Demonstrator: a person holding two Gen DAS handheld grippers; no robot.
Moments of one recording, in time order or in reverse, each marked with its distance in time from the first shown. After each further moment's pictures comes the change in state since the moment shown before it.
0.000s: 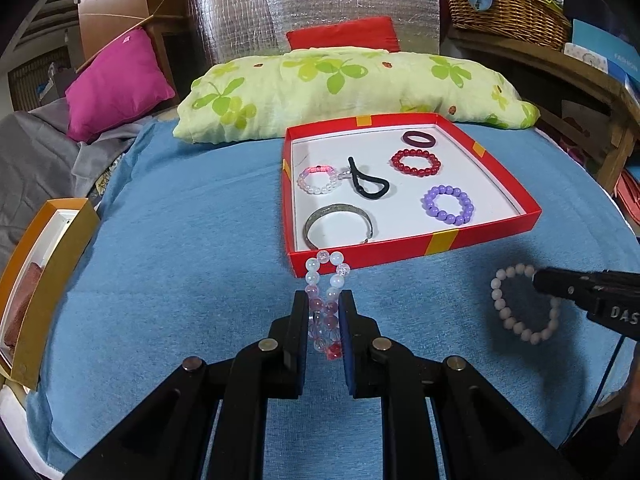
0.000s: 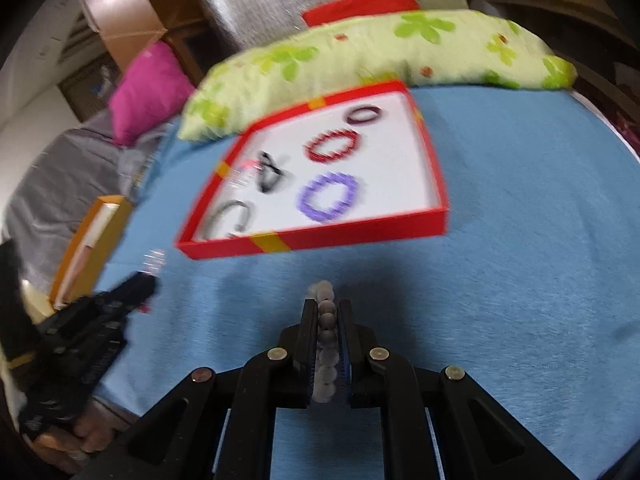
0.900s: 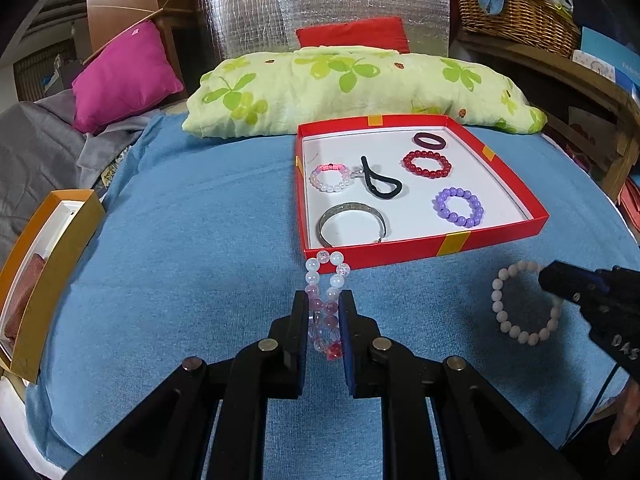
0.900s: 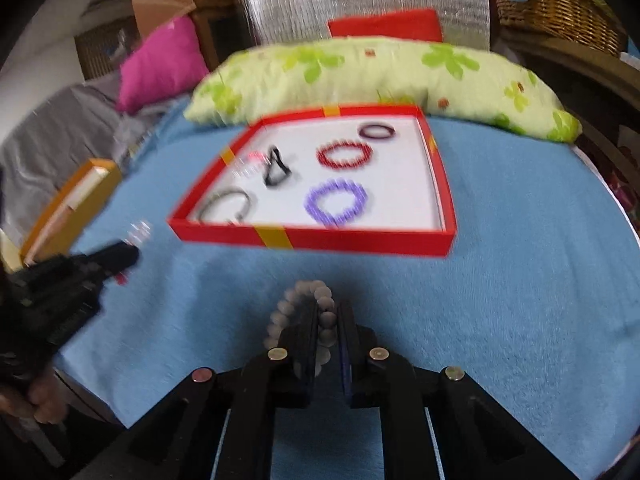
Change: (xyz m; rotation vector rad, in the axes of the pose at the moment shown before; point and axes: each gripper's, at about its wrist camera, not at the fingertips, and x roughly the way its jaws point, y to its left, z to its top) left arm 0.000 0.008 -0.001 -0.029 0.003 0.006; right arm -0.010 0.029 -0.009 -0.168 -0.097 -0.066
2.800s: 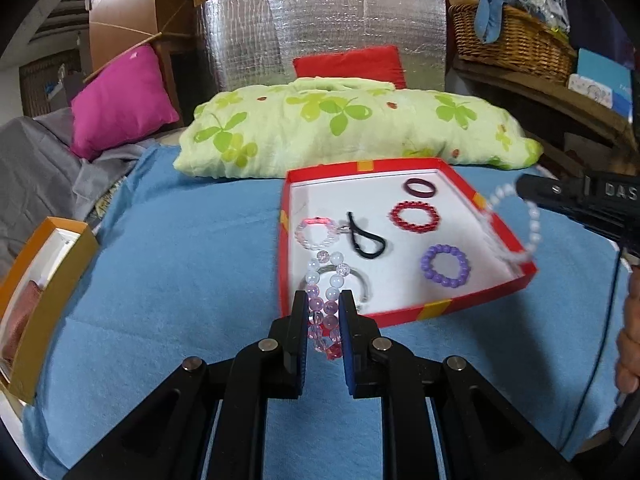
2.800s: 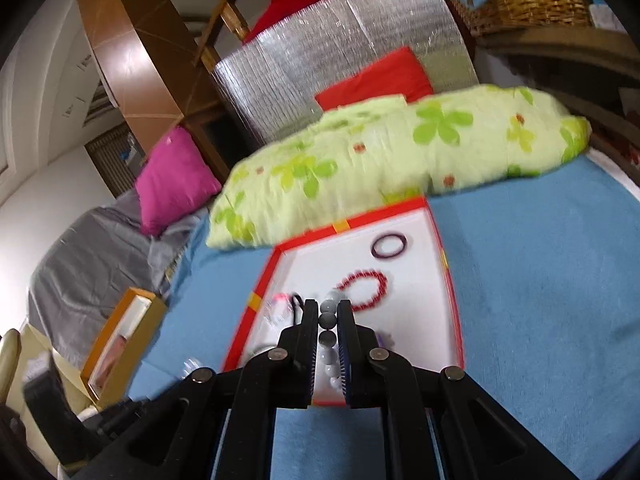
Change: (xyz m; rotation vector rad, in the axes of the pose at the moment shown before) left arm -0.001 -0.015 0.036 -0.015 -0.098 0.014; right arm -0.001 -0.045 0.092 0.243 -0.188 0.177
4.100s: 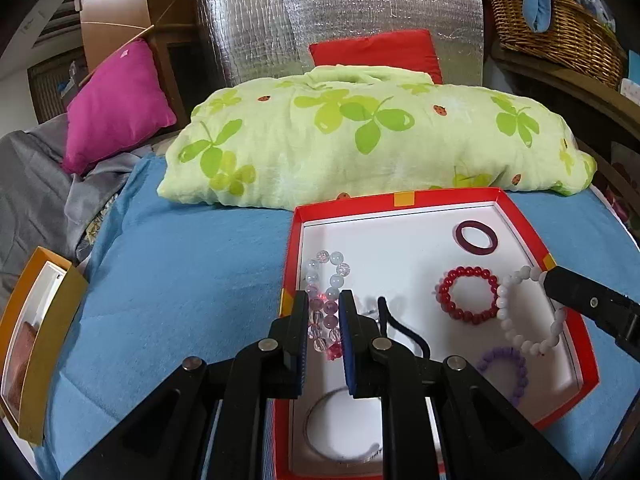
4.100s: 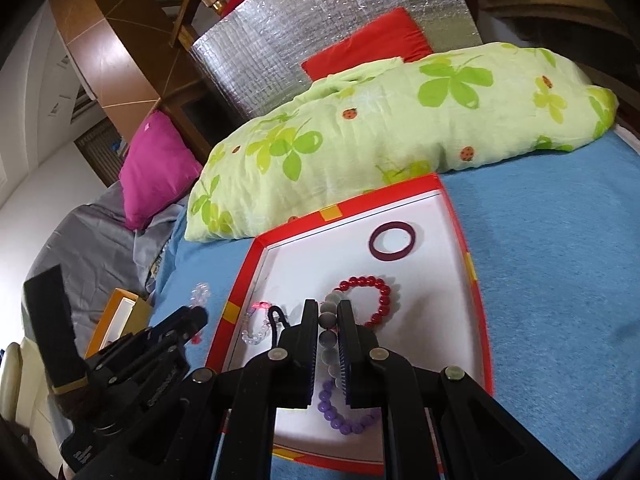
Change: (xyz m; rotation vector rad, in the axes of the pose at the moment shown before) left arm 0.101 -0.007 0.083 -0.020 0.062 0.081; right arm 0.077 -0.015 0.025 0.042 0.089 0.017
